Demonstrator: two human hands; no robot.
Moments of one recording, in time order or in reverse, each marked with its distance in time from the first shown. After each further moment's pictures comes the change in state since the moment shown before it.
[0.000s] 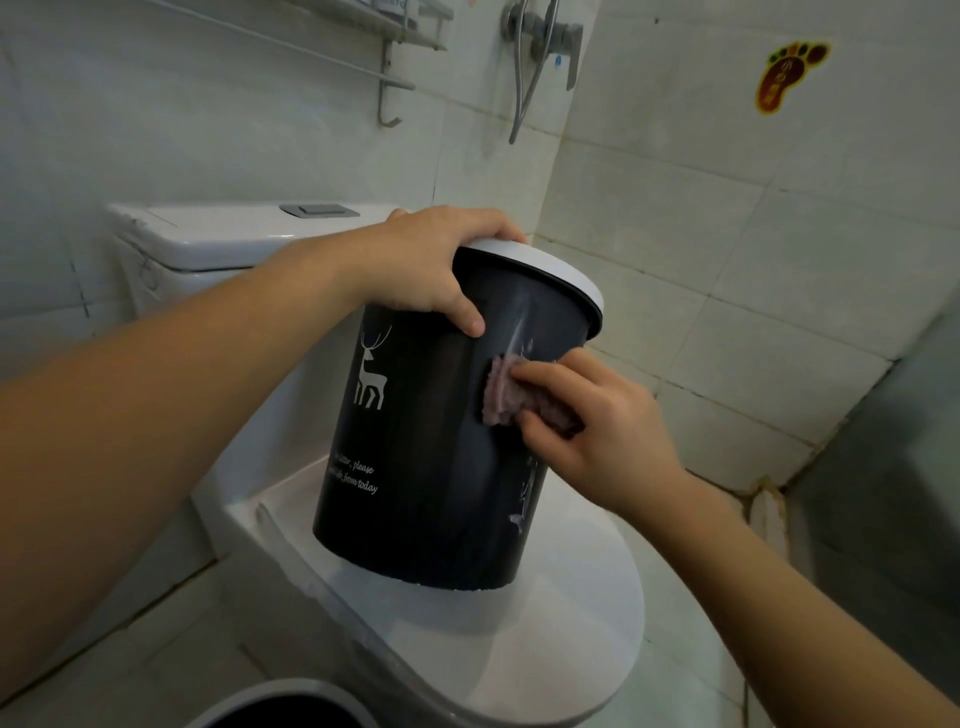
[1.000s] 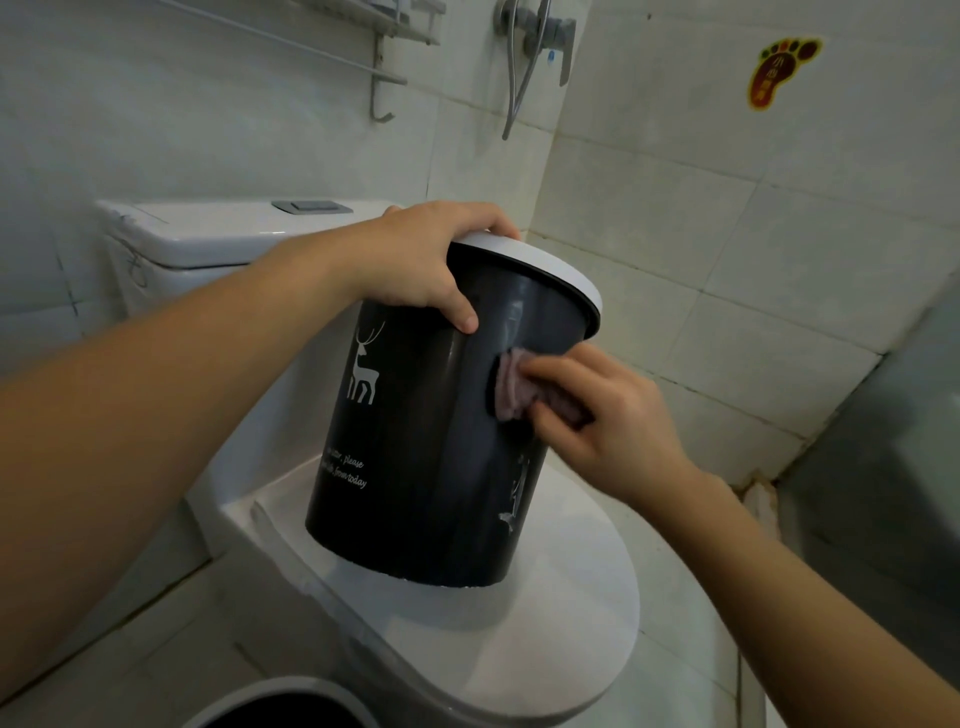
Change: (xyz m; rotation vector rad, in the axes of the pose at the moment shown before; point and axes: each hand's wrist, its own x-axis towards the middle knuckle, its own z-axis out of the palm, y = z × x) left_hand 0.000 -0.002 0.000 -0.103 -0.009 0.000; right_hand -0.002 0.012 -0.002 0.028 0.010 -0.001
